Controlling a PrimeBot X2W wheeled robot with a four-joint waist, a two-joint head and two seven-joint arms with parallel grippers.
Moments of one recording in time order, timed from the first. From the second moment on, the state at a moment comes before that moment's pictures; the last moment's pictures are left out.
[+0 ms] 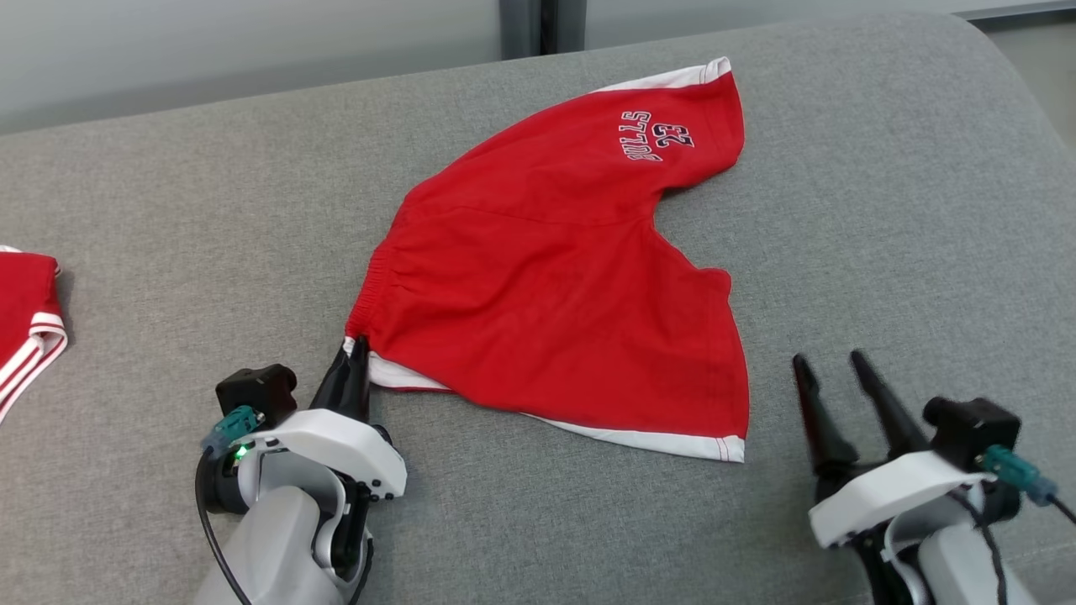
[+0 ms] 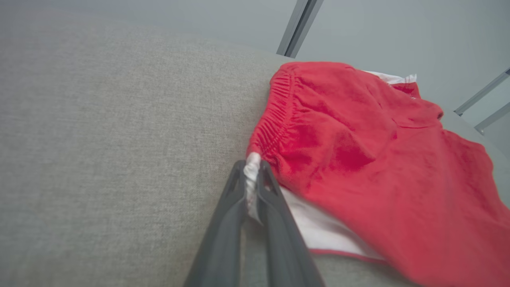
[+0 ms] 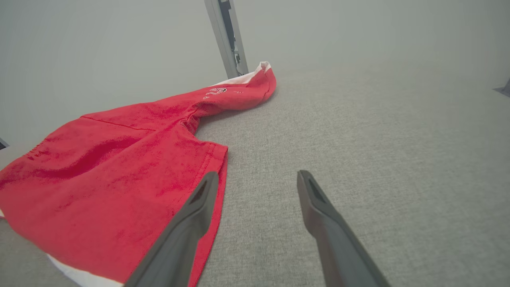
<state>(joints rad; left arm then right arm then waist) -0.45 0.05 -0.28 0.79 -0.56 0.01 -0.26 -0.25 -0.13 0.19 0.43 0.41 0.13 -0.24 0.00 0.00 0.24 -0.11</state>
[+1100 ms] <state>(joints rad) -0.38 0.05 -0.33 0.67 -0.52 0.02 -0.26 -0.22 -0.11 0.39 0.55 0.80 0.13 -0.04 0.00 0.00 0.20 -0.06</state>
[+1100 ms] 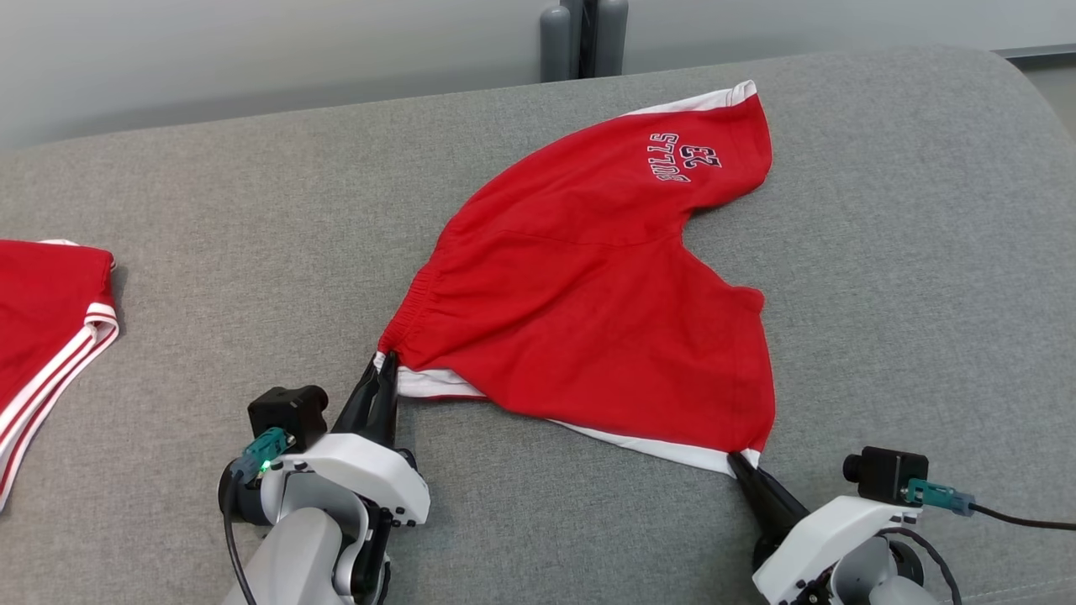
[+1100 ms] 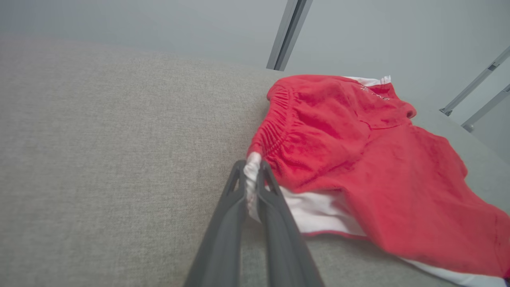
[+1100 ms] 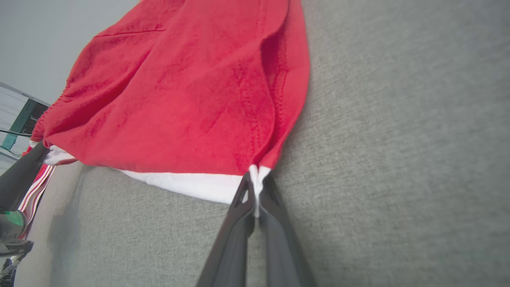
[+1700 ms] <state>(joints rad) -0.38 0.09 -0.39 0.68 -0.44 -0.02 -0.26 -0.28 -0.26 0.33 0.40 0.93 0.13 -0.01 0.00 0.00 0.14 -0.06</state>
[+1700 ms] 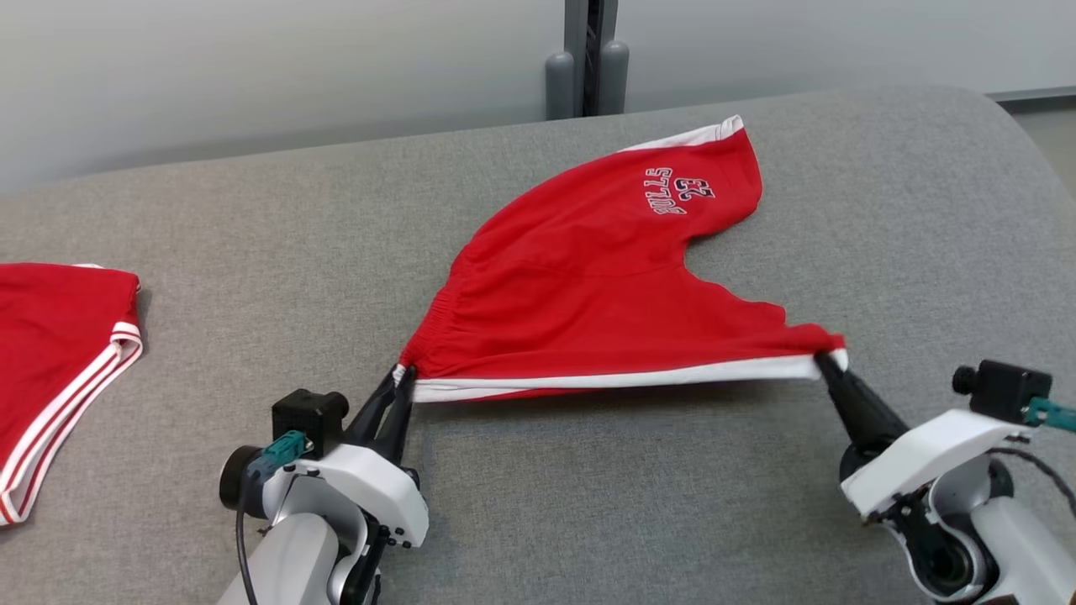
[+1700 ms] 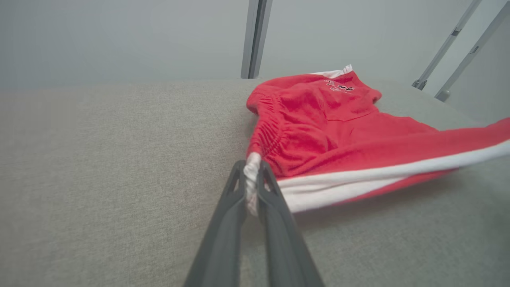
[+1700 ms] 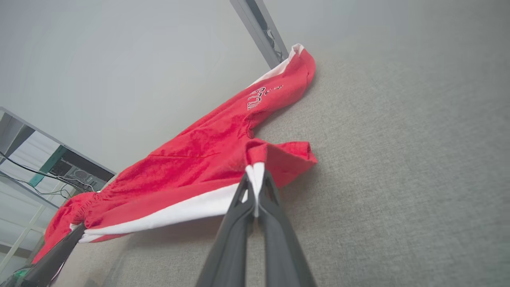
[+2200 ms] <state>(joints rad) -0.44 0.13 -0.37 0.26 -0.68 -0.10 0.12 -0.49 -0.33 0.25 0.24 0.76 0.13 -0.01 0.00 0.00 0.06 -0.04</state>
